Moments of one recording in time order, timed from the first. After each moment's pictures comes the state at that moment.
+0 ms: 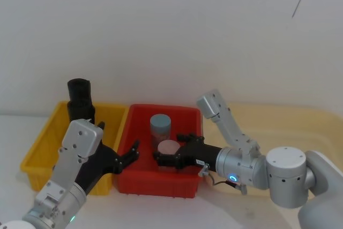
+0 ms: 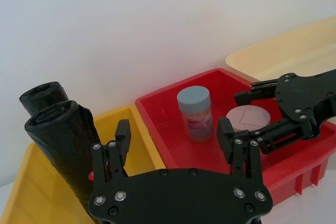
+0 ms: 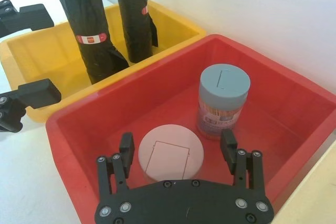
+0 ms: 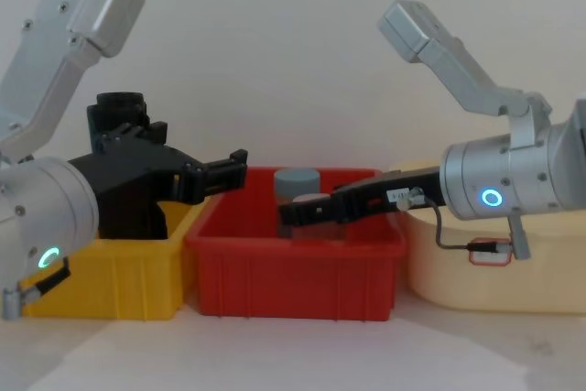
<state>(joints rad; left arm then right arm) -0.24 0.38 0.45 -1.63 -0.20 0.01 -0.01 0.68 0.22 -0.59 -1.09 0.34 0.29 0.51</state>
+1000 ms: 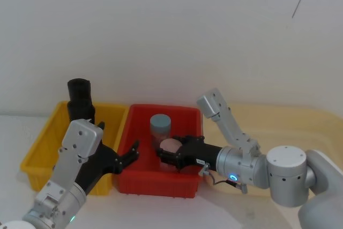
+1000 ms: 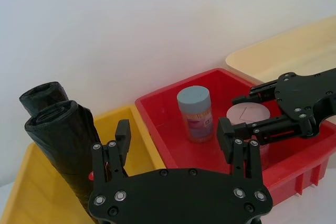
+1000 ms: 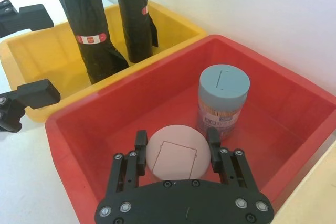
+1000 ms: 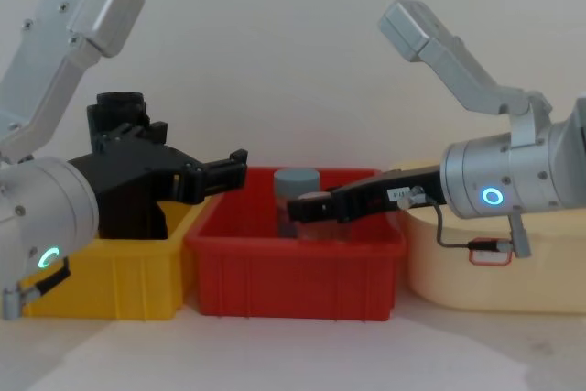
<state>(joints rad) -0.24 0.38 0.45 -1.63 -0.20 0.01 -0.01 0.69 0.22 -0.58 -1.08 0.33 0.29 0.52</state>
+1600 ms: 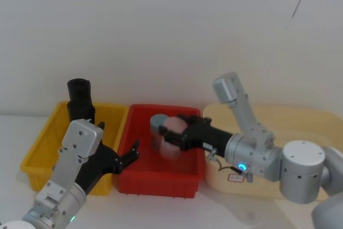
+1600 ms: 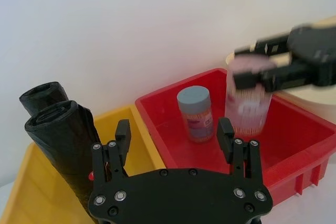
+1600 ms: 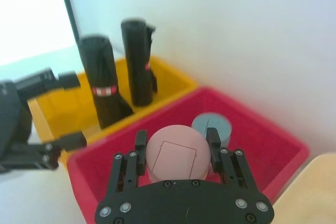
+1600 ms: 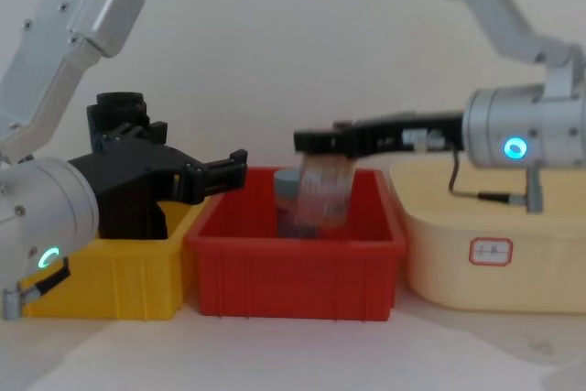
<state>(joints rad) -0.24 0.38 0.45 -1.63 -0.20 0.01 -0.01 0.64 0.25 -0.52 -1.22 0.38 0.23 0.51</state>
